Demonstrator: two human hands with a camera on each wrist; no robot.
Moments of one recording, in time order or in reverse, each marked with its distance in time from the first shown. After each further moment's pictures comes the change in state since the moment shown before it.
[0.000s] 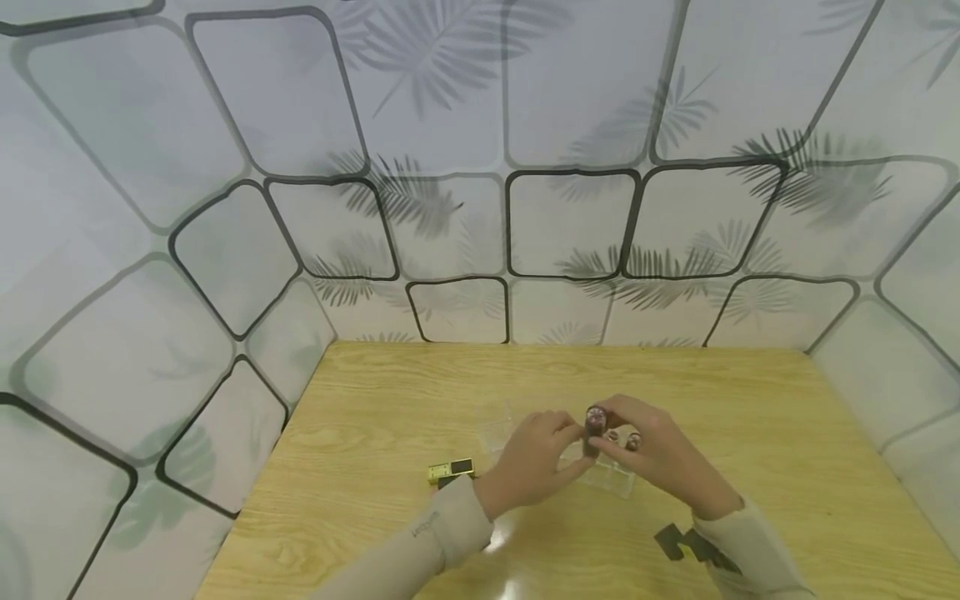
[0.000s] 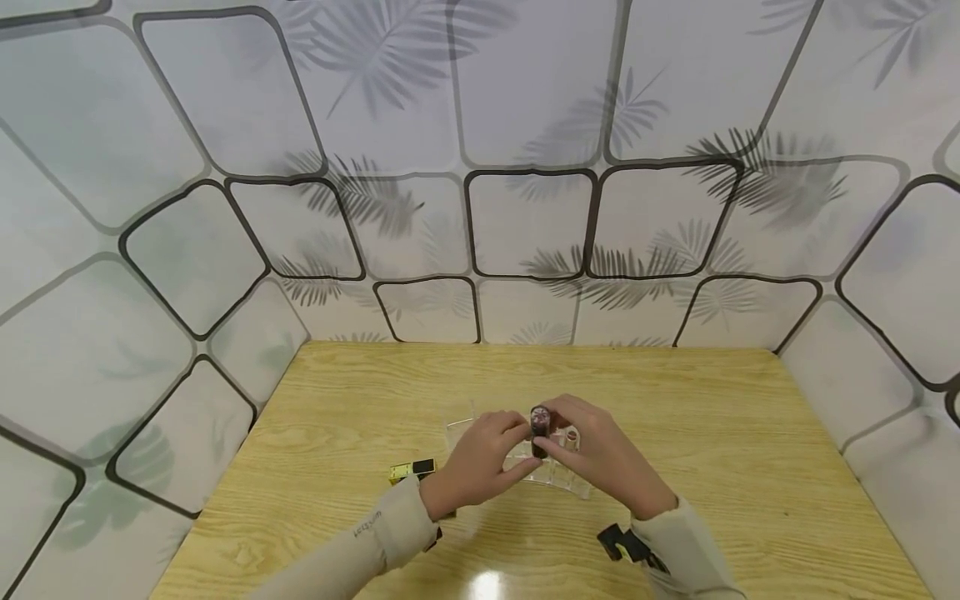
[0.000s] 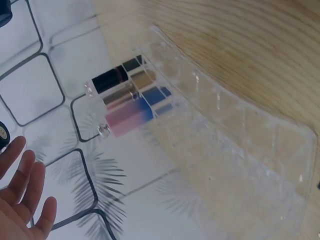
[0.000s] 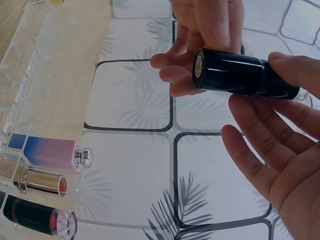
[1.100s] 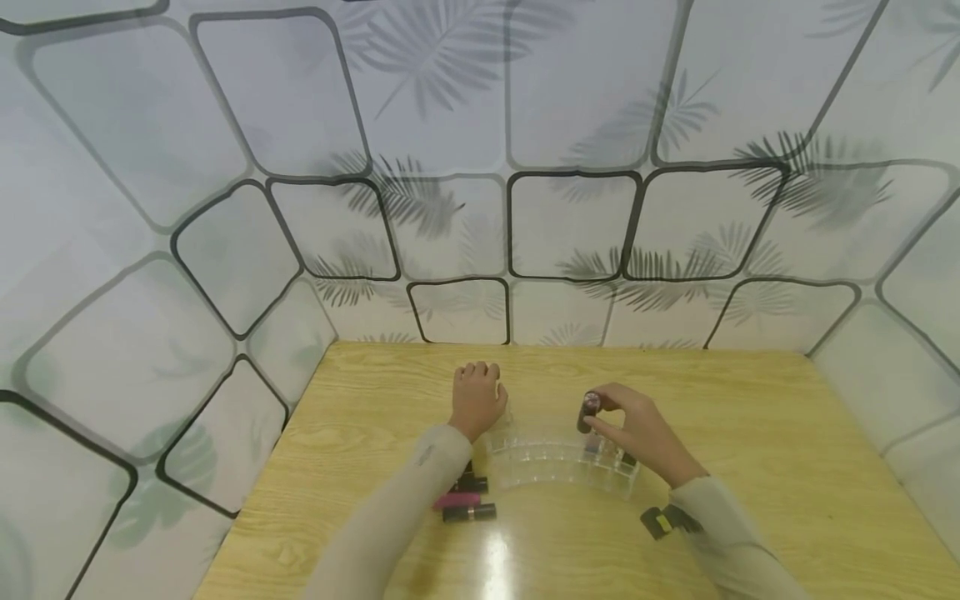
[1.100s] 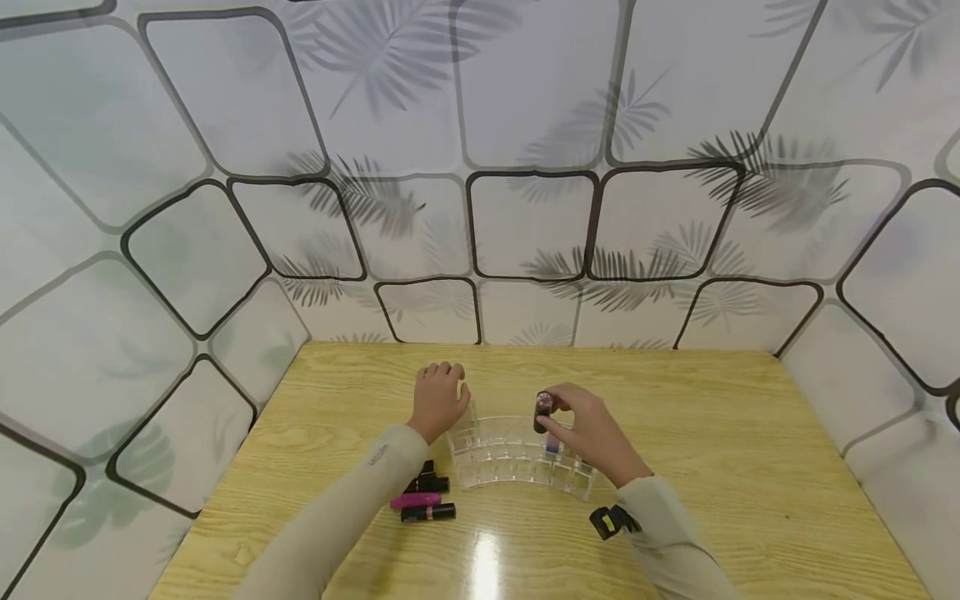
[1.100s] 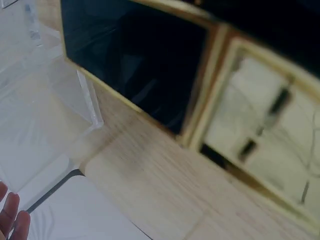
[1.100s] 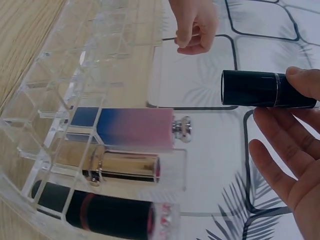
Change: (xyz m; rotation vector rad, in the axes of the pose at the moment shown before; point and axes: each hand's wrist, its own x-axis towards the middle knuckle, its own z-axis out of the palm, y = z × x) left_hand -0.018 -0.130 0.062 0.288 0.050 -0.482; right_hand 0.002 0.047 0.031 -0.065 0.026 0.187
